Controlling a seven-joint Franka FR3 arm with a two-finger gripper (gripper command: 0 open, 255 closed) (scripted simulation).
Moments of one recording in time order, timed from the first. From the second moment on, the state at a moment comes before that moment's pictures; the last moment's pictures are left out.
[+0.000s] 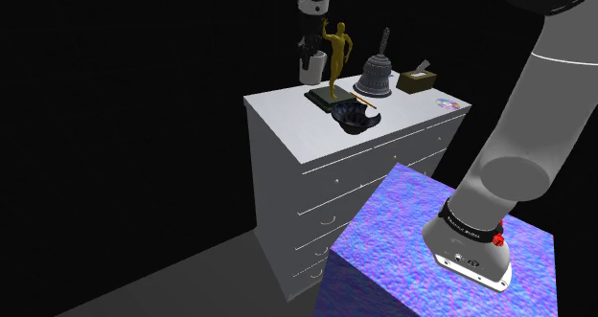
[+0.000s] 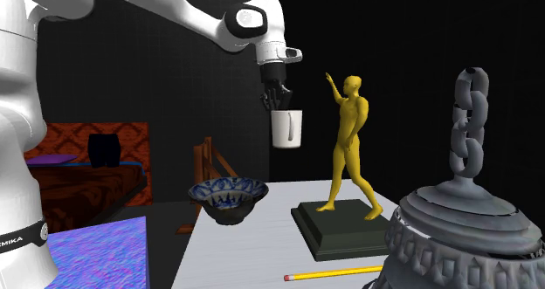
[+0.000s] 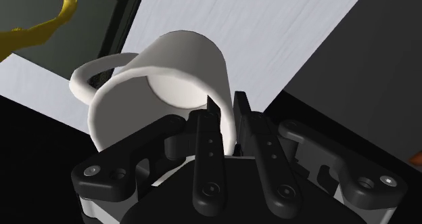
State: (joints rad) arm -0.04 0.11 -0.06 -1.75 -0.04 1.94 -0.21
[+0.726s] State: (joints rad) arm -0.09 -0.28 -0.11 -2.16 -0.07 1.96 -0.30
